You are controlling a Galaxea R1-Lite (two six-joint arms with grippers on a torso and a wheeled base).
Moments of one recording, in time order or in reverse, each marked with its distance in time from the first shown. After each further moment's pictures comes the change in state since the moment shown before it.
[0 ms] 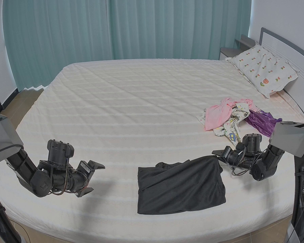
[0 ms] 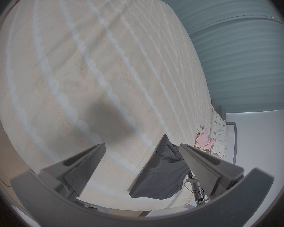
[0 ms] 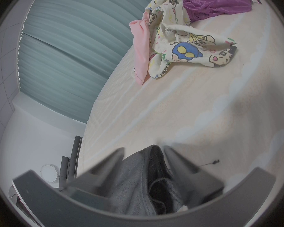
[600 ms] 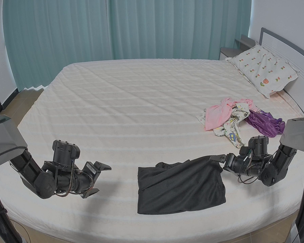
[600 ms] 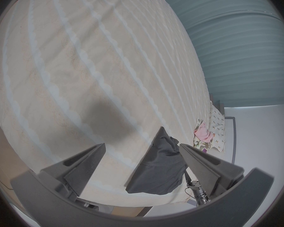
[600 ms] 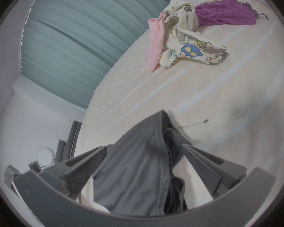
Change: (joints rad) left arm -0.051 0.011 -0.014 -0.004 -0.004 -0.009; right arm 0.029 -0.184 0.228 0.036 0.014 -0.119
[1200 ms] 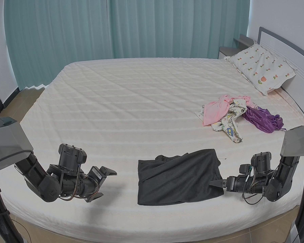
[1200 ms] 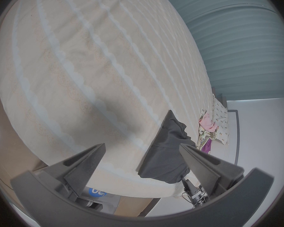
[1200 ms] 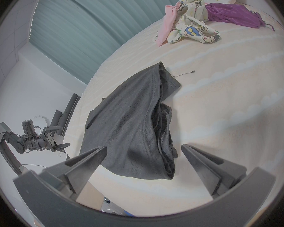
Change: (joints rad) left arm -0.051 0.024 0.003 0.000 0.010 0.003; right arm 0.034 -0.009 0.261 -0.116 0.047 -0.257
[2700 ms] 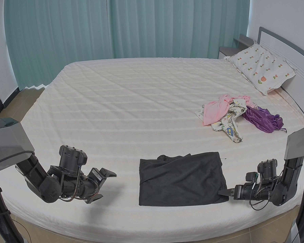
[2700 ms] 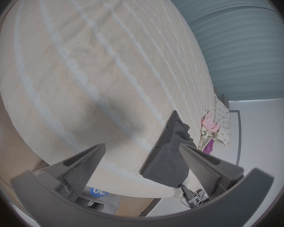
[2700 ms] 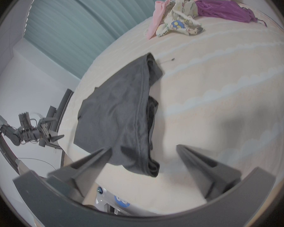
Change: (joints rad) left arm 0.000 0.011 0.007 0.000 0.005 -0.002; right arm -0.070 0.016 0.125 -0.040 0.005 -0.091
